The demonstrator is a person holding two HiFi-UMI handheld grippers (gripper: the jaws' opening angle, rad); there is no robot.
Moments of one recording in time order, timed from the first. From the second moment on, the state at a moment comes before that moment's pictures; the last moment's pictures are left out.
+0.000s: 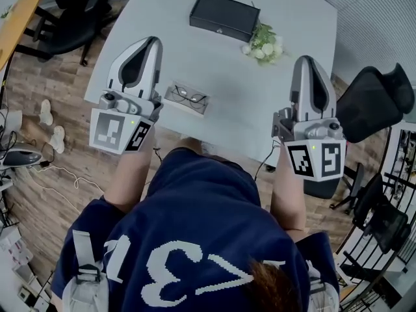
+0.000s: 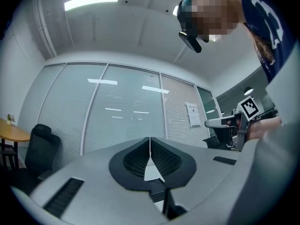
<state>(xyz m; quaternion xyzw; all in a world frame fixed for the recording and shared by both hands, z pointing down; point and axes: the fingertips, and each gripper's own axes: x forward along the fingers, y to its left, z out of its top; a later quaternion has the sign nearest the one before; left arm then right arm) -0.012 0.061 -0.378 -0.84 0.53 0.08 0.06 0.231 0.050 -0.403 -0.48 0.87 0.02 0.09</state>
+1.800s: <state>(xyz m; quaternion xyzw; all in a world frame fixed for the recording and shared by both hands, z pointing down) -0.142 0.076 -0.254 -0.78 0.62 0.01 -0.06 0.012 0.105 -0.011 -0.09 0.83 0.01 -0.55</state>
